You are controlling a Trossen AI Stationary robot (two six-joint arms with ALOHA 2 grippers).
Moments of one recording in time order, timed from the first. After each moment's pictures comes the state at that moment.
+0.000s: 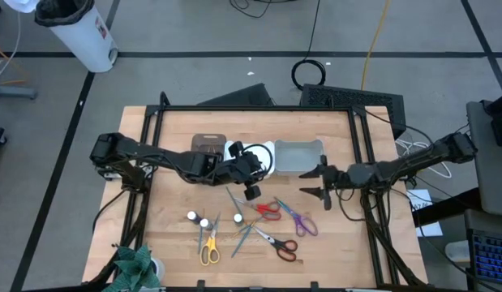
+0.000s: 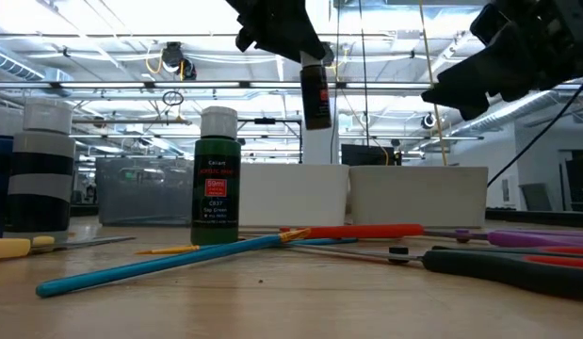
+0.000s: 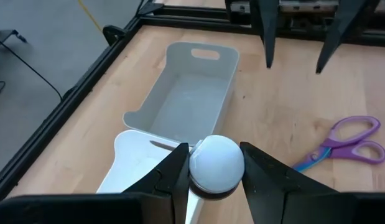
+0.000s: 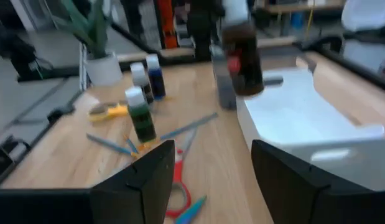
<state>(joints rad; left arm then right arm) -0.15 1.67 1.37 -0.35 -0.46 -0.20 0.24 0.78 0.20 0.42 0.24 0.17</state>
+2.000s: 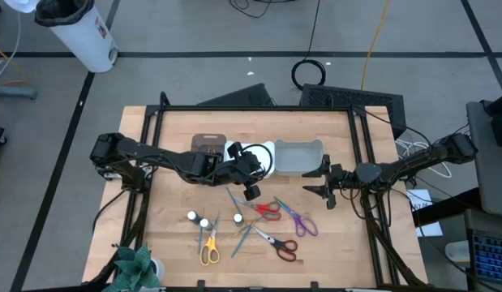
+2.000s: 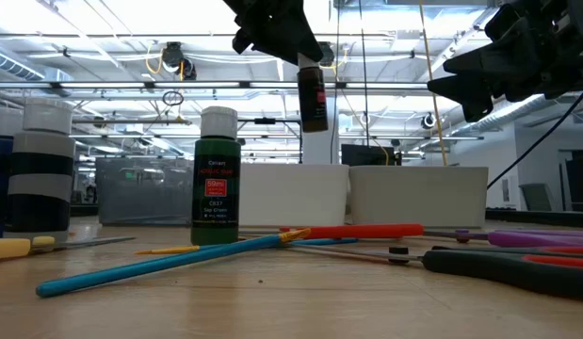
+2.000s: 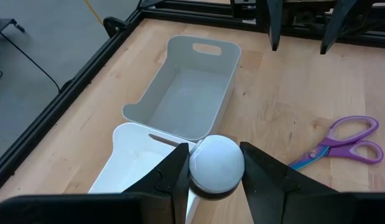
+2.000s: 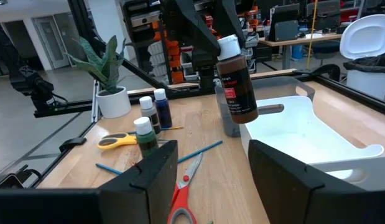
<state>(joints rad) -0.15 1.67 1.37 -0.37 -0.46 -0.25 0.24 0.74 0.09 0.63 0.24 0.17</state>
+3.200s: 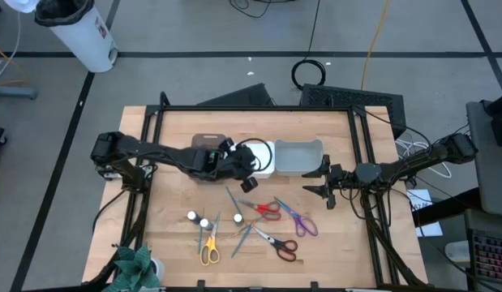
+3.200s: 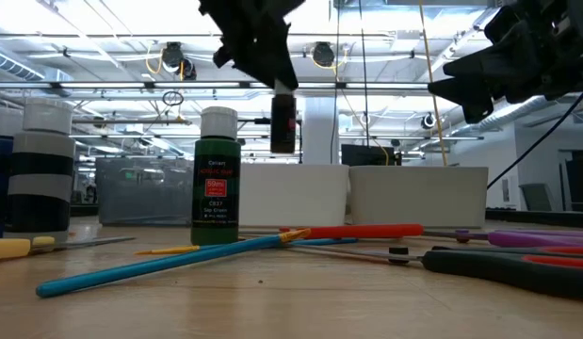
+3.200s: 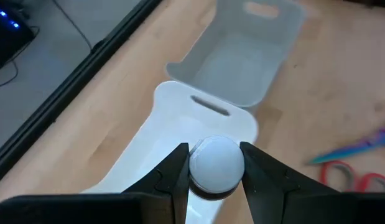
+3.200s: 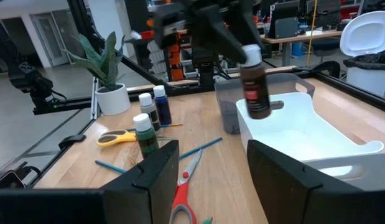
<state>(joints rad) -0.10 1.67 1.35 -0.52 -0.51 -0.38 0.24 0.74 0.09 0.62 0.24 0.17</state>
